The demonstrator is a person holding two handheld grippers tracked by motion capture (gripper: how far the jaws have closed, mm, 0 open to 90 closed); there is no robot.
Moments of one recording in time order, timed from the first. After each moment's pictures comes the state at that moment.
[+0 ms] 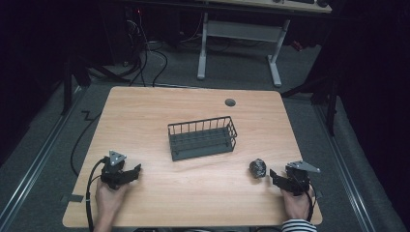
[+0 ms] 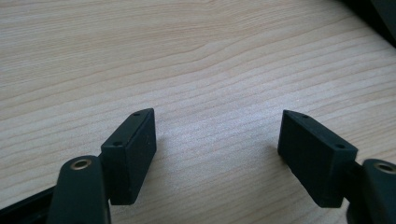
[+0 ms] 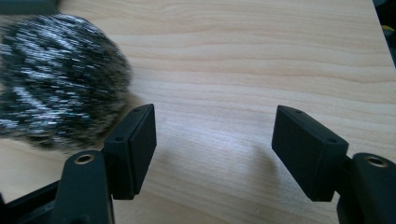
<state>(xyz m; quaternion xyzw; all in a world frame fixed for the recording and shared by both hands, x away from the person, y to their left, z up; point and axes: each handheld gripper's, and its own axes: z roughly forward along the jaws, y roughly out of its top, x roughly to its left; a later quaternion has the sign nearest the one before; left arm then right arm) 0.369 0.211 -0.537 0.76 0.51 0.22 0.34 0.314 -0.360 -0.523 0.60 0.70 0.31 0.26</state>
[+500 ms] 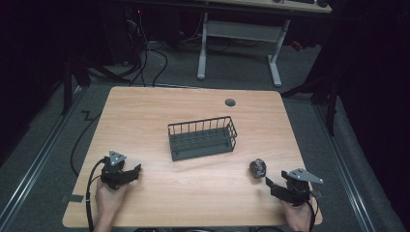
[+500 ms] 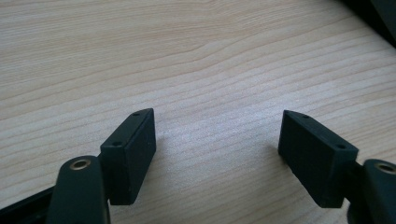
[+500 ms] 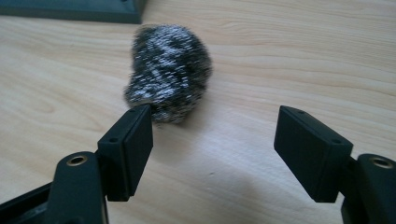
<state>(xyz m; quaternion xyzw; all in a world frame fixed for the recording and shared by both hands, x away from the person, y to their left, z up) 0.369 0.211 -0.537 0.76 0.51 0.22 0.34 0.280 -0.342 -0.506 0.54 0.72 0.35 0.25</state>
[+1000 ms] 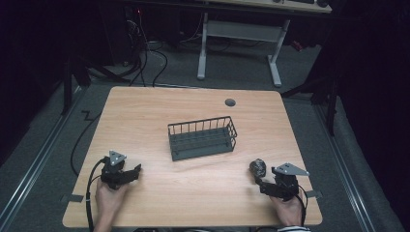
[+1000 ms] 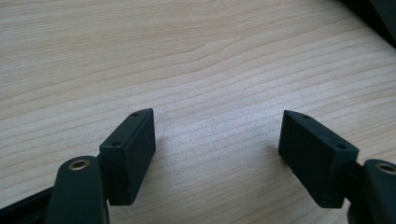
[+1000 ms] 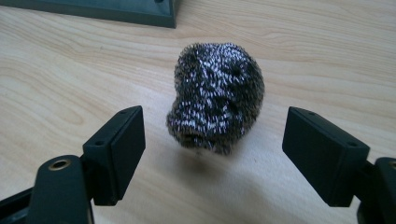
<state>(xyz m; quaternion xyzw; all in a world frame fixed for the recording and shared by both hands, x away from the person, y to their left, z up) 0.370 0.211 -0.537 0.76 0.51 0.22 0.34 0.300 -0.316 -0.505 0.51 0.75 0.35 0.23</state>
